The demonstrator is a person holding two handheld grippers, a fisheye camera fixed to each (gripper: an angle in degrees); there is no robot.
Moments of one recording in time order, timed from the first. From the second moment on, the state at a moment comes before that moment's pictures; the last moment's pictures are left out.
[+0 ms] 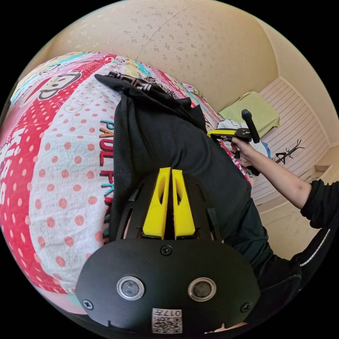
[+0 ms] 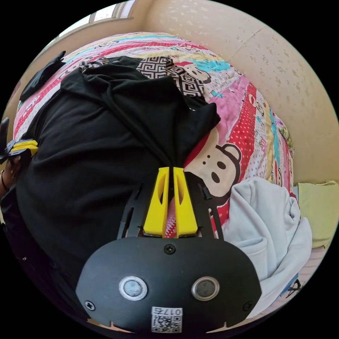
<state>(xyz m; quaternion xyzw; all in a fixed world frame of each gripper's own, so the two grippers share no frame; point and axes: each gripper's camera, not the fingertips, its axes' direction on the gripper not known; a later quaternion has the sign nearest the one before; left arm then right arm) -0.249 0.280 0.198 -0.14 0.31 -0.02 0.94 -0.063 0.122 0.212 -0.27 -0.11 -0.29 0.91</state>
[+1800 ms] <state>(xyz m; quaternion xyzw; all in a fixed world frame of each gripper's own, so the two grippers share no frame) -0.270 0.281 0.179 -0.14 0.32 -0.03 0.94 -0.094 0.066 0.248 -0.27 -0.16 -0.21 0.92</state>
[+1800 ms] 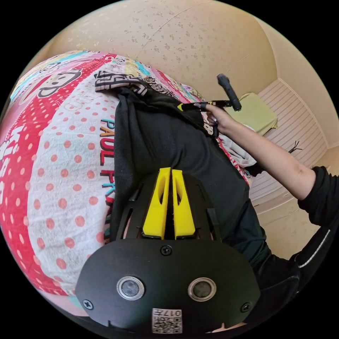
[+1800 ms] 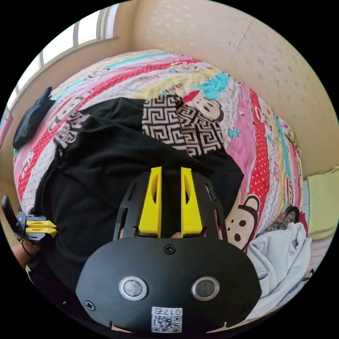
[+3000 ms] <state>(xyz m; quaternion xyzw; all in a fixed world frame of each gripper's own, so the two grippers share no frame) -0.315 0.309 -0.036 -0.11 0.17 -0.01 0.98 0.207 0.338 -0.024 -0.23 -0.27 0.01 0.93</state>
